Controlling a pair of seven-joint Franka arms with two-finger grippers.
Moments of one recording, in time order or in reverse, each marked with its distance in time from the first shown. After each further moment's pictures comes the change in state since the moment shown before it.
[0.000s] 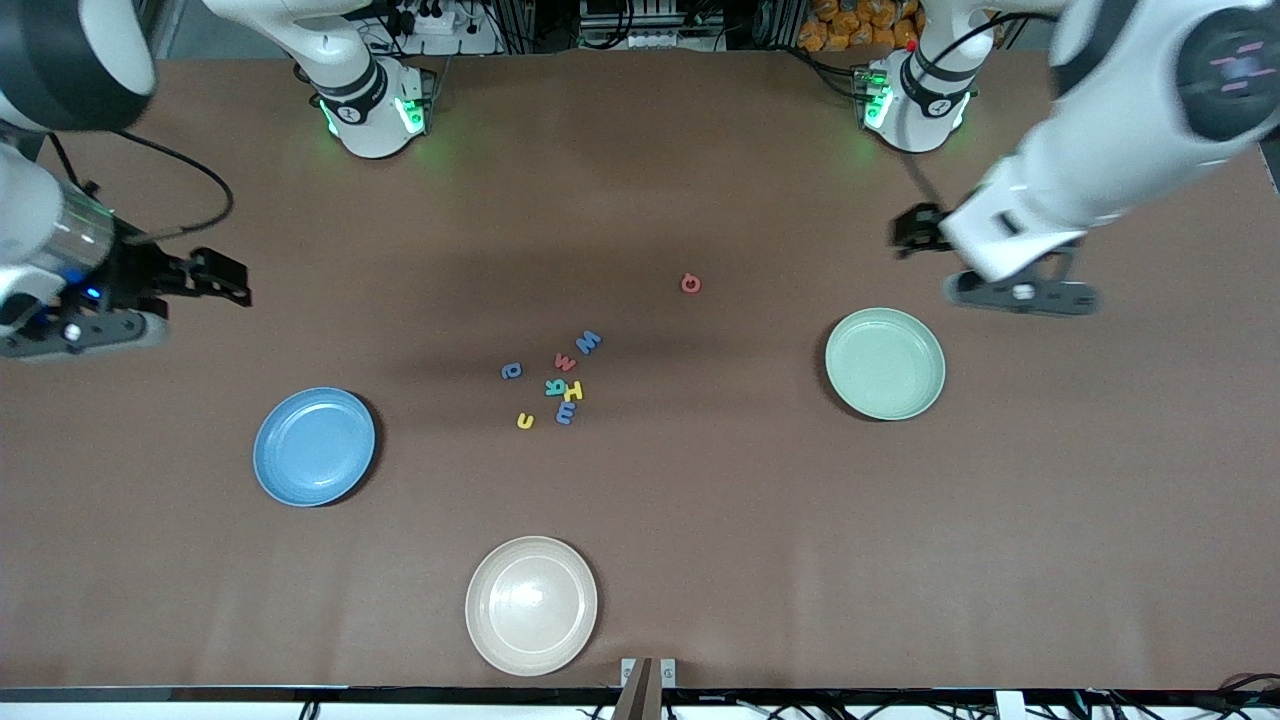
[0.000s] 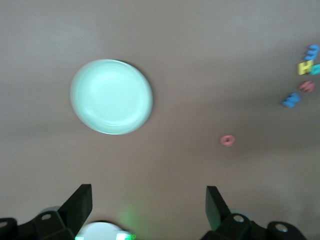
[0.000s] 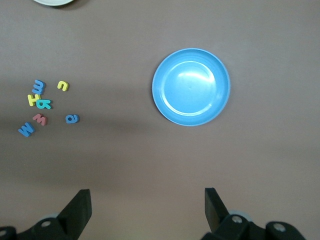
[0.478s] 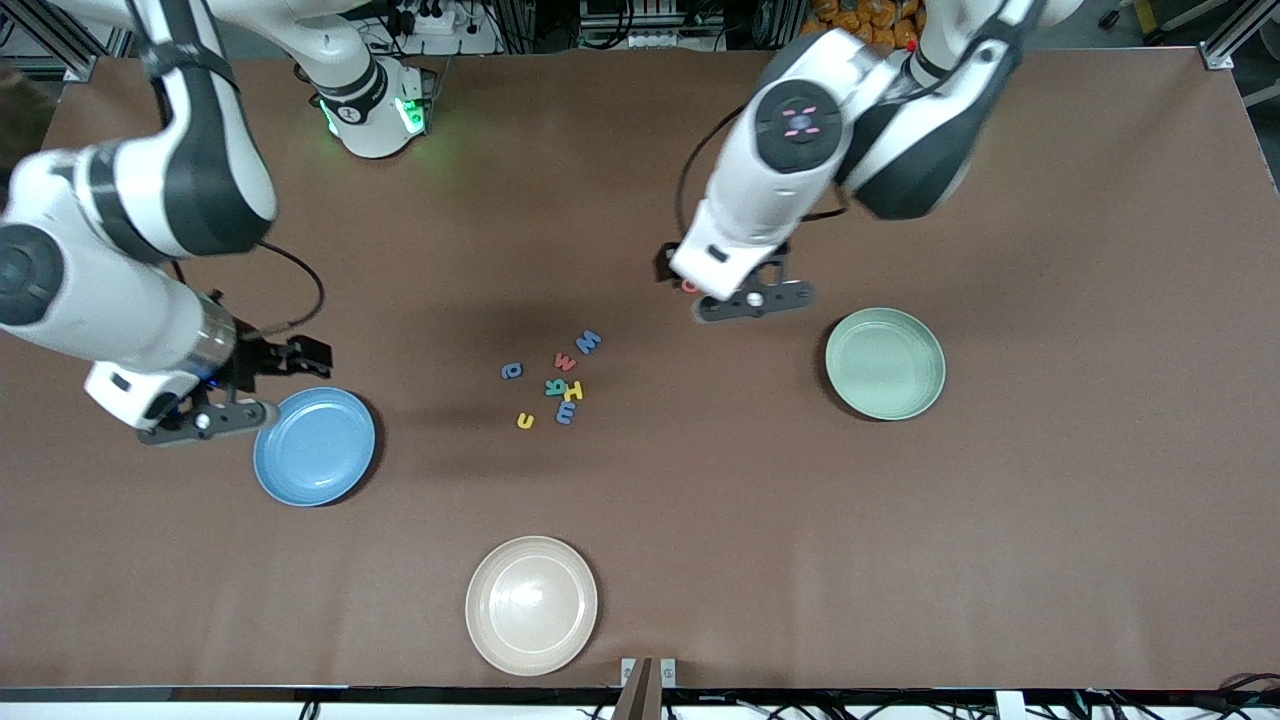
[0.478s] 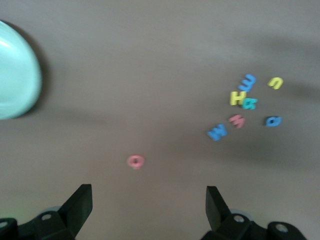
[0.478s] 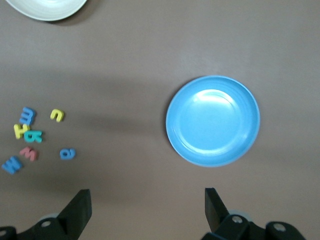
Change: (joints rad) left arm -0.312 0.212 -0.002 -0.008 -0.010 0.381 -0.527; right arm 0.058 0.184 0.001 -0.002 0.000 0.211 0.059
